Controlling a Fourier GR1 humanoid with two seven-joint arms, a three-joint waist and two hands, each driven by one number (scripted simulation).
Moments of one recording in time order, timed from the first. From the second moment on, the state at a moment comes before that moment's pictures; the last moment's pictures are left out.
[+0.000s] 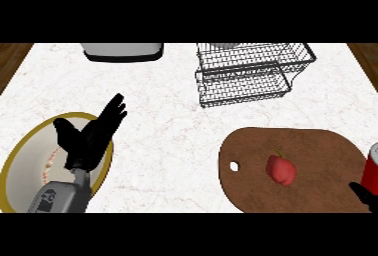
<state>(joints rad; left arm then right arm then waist) -0.16 0.20 -0.13 -1.48 0.21 0.02 0.20 0.11 -0.45 -0.22 -2.15 0.45 0.27 0.47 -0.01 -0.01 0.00</state>
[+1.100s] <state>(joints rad) -0.19 0.15 -0.12 -1.48 0.18 -0.01 0.24 -0.71 -0.75 -0.16 -1.97 0.20 0.38 0.93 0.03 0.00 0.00</state>
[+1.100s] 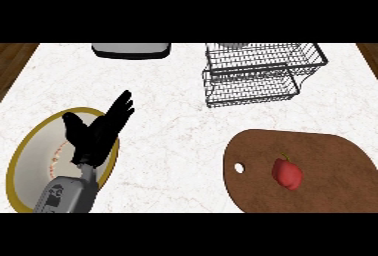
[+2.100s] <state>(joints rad) -0.18 0.14 -0.11 -1.49 0.15 -0.02 0.23 -1.13 -0.40 0.00 -1.10 0.51 0.02 0.62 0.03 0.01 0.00</state>
